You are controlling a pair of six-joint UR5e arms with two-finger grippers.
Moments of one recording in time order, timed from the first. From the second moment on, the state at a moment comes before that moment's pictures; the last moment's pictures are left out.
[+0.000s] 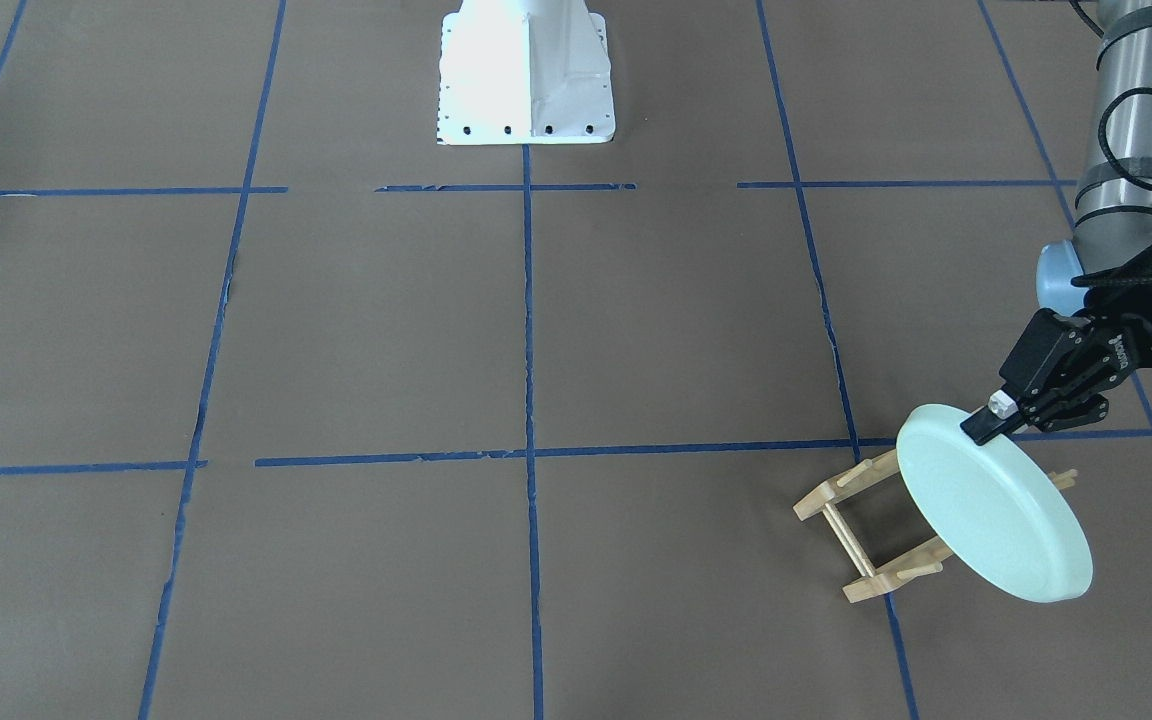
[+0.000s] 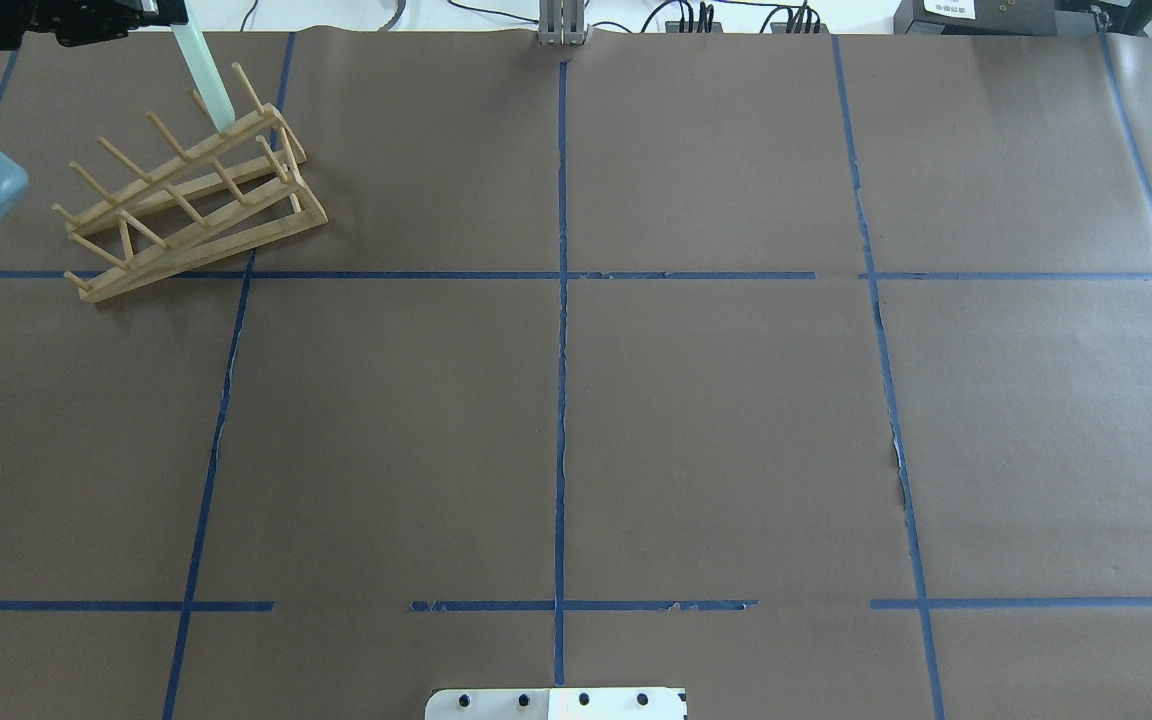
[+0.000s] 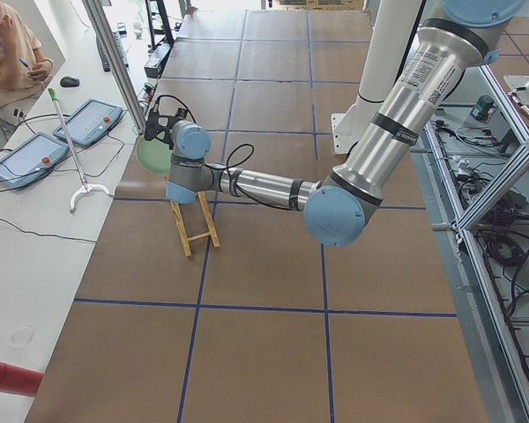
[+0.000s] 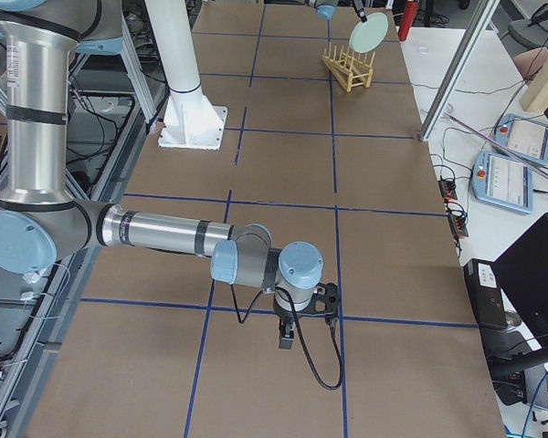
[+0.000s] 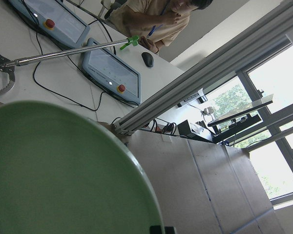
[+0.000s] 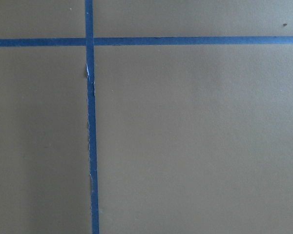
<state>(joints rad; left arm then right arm) -1.20 -2.09 -1.18 -3.25 -2.28 -1.50 1.61 -1.67 1.60 -1.60 2.30 -0.07</state>
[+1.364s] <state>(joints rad) -1.13 -2.08 -1.13 -3.25 -2.24 -1.44 1.61 -1.67 1.60 -1.60 2.30 -0.07</state>
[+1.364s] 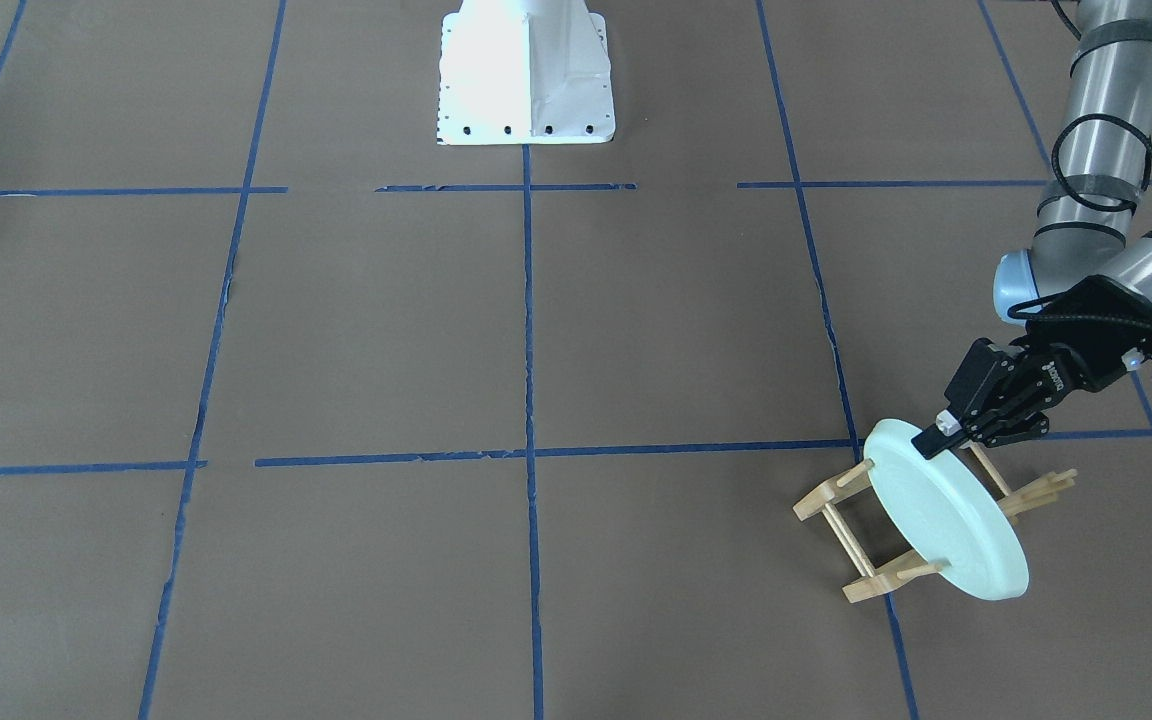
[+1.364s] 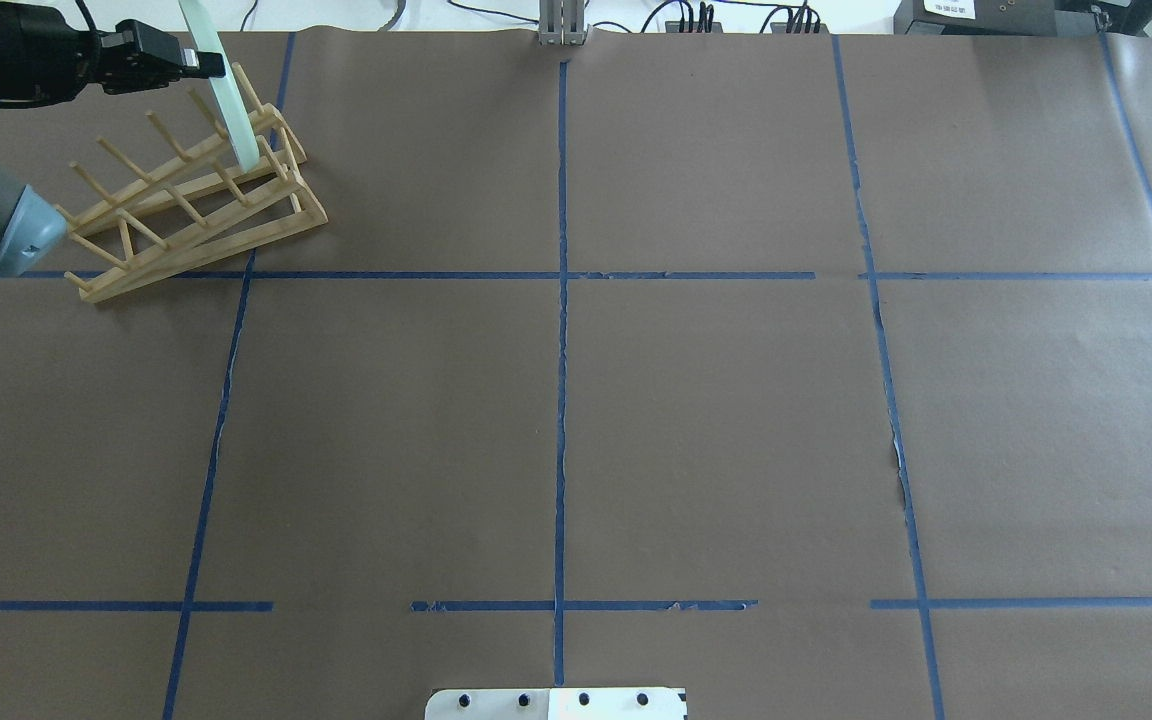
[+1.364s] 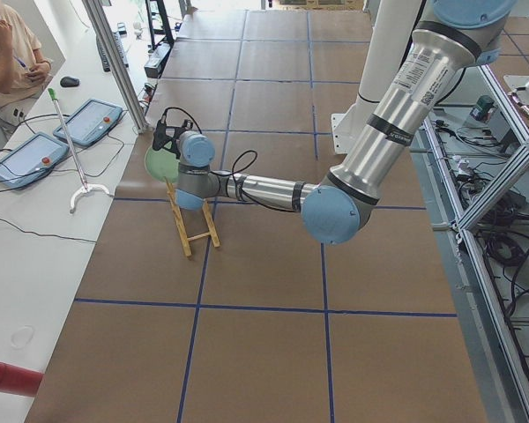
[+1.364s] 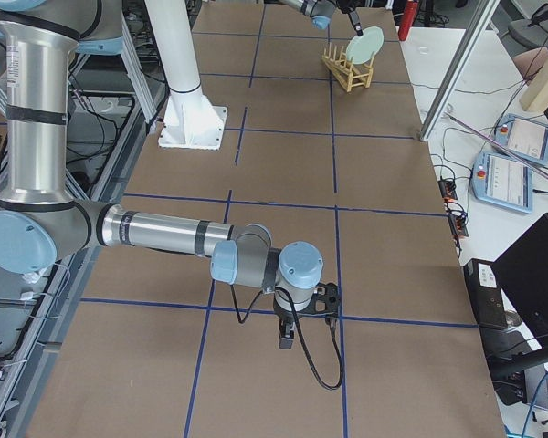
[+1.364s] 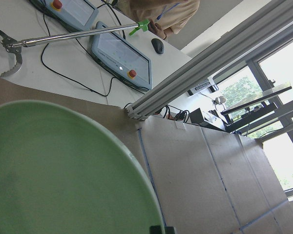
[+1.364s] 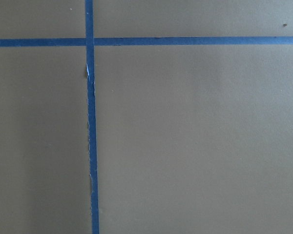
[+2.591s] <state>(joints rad) -1.14 -2.07 -1.13 -3.24 -2.23 -1.44 1.61 -1.67 1.60 -1.60 2.30 -0.07</state>
